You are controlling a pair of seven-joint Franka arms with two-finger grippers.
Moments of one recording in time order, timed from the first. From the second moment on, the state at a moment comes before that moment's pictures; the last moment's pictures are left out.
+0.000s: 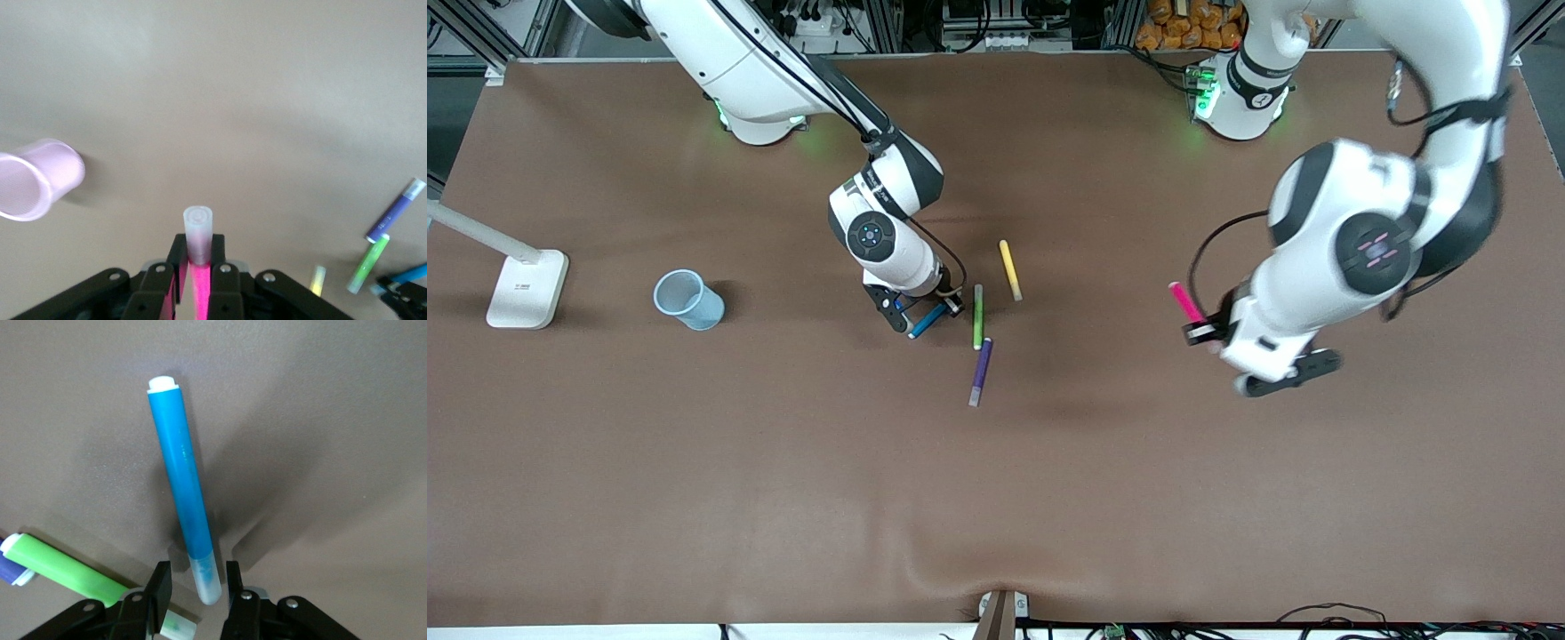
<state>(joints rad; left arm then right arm) -0.21 0.33 -0.12 -1.54 -0.02 1.79 -0.58 0.39 0.59 0.32 -1.98 0.14 2.57 1.47</state>
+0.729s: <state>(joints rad) -0.01 -0.02 -0.12 -1.97 -0.02 2.03 -0.30 0.39 0.60 0.32 -1.97 0.13 2.55 1.47</state>
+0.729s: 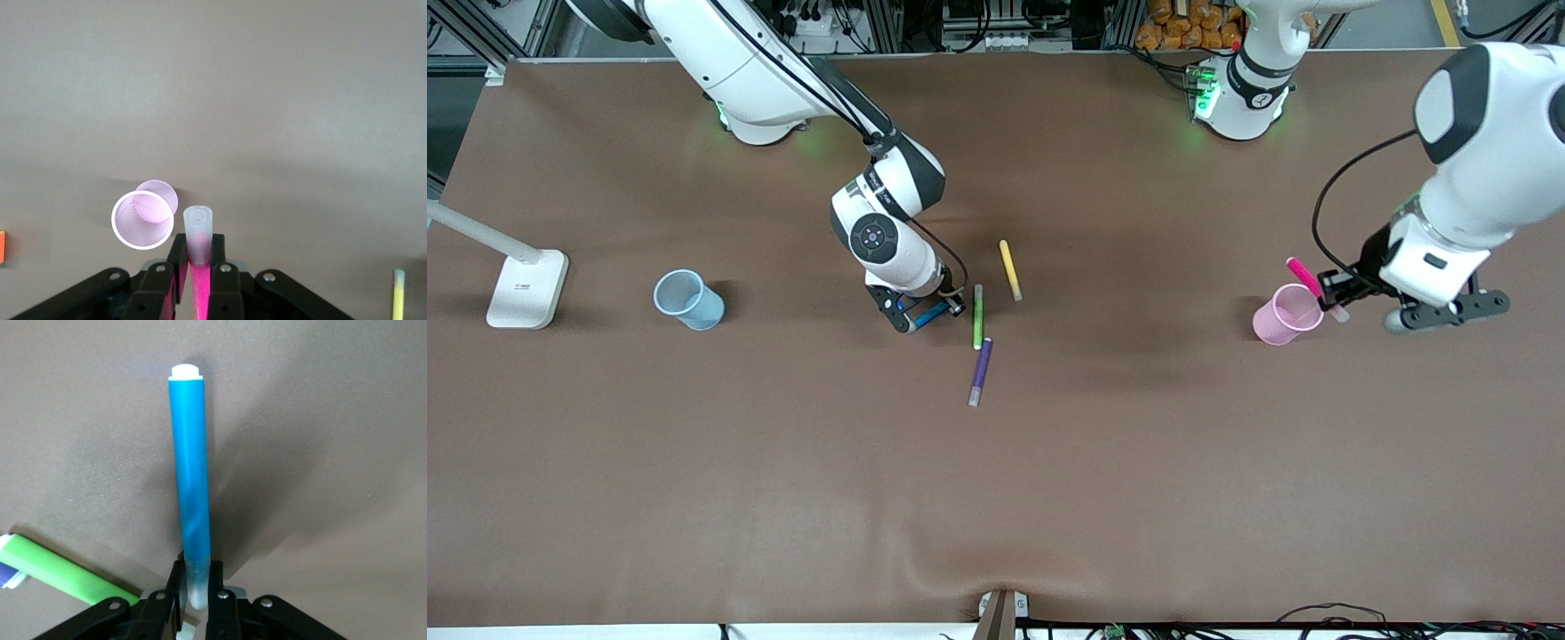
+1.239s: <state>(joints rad) -0.01 -0.15 -0.12 -2.27 0.06 2.27 -0.30 0.30 0.51 0.31 -1.74 0.14 2.00 1.48</state>
